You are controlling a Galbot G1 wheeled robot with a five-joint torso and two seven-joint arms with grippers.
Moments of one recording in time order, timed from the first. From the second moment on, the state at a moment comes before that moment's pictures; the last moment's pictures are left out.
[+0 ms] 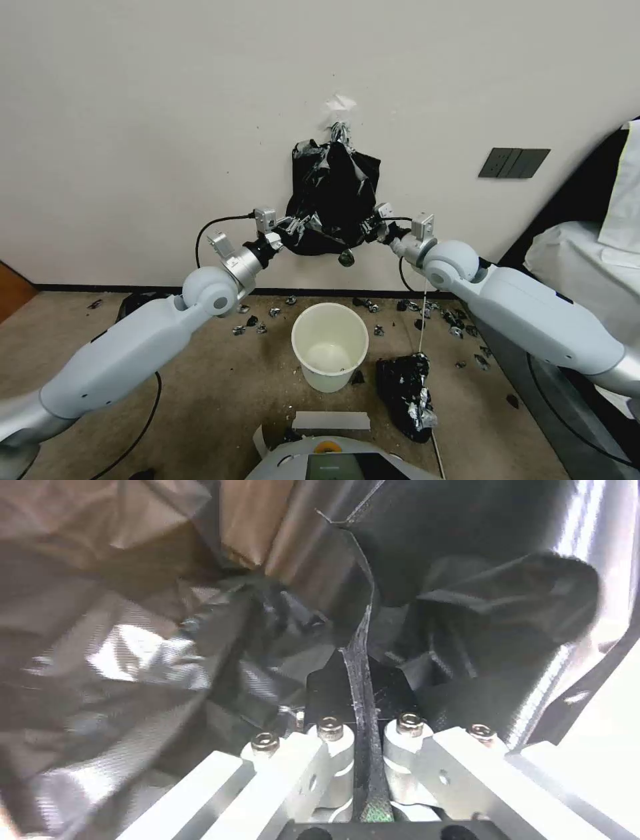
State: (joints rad) left arm 0.48 -0.65 0.21 -2.01 -1.24 -0.06 0.00; right arm -0.25 0.59 -0.38 1.89 1.06 -0.22 0.04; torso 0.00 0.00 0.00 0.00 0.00
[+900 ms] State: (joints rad) left arm 0.56 -0.65 0.10 -2.01 -1.25 -0.09 0.02; right arm -0.47 0.61 -0.12 1.97 1.33 -0.04 -0.10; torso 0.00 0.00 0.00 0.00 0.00
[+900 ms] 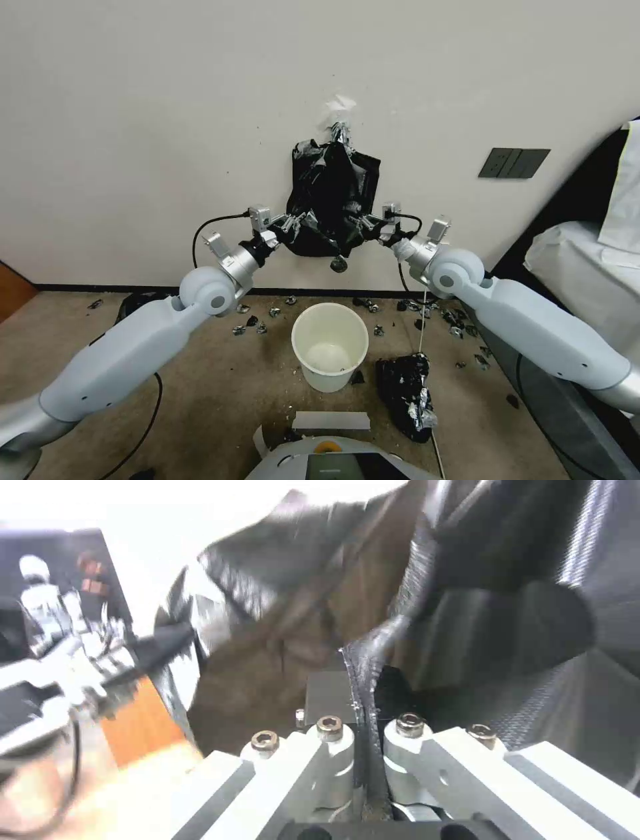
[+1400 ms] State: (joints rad) left arm 0.66 -0.67 -0.01 -2.05 -1.25 -0.10 0.03; right arm -0.65 0.67 0.05 2.06 1.44 0.07 -0.15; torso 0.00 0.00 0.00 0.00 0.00
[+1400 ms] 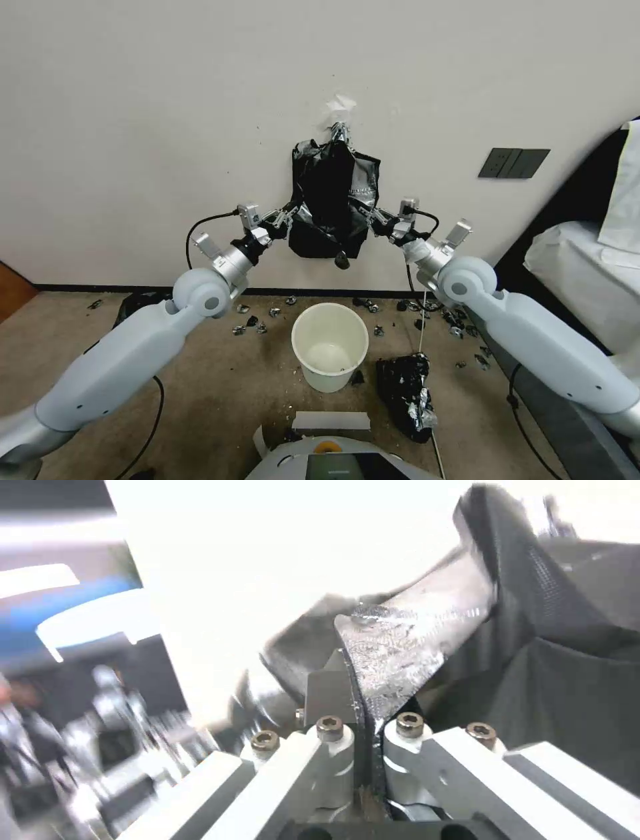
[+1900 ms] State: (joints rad) left arm 0.74 -0.67 -0.09 -2.09 -1.28 -0.12 0.06; right arm -0.72 0.68 0.09 2.11 1.49 0.13 -0.22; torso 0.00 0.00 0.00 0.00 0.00
